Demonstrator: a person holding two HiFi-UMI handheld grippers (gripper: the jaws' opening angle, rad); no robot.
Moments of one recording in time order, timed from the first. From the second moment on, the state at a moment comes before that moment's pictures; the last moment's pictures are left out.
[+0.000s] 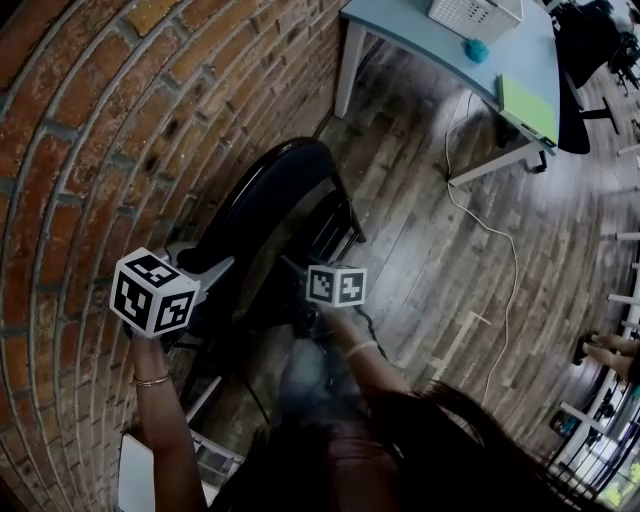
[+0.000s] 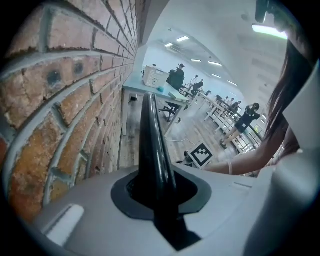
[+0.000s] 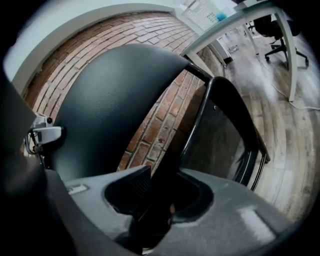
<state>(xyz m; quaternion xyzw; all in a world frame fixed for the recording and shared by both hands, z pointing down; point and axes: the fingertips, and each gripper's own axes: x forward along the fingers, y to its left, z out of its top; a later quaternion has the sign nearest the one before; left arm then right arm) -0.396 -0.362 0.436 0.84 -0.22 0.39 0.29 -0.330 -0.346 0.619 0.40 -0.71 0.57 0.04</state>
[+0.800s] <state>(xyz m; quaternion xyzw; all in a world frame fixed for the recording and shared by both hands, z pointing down) -0.357 -0.325 0.421 0.84 -0.24 0.41 0.27 -0.298 -0.316 0.607 0.42 -0.72 0.56 0.00</state>
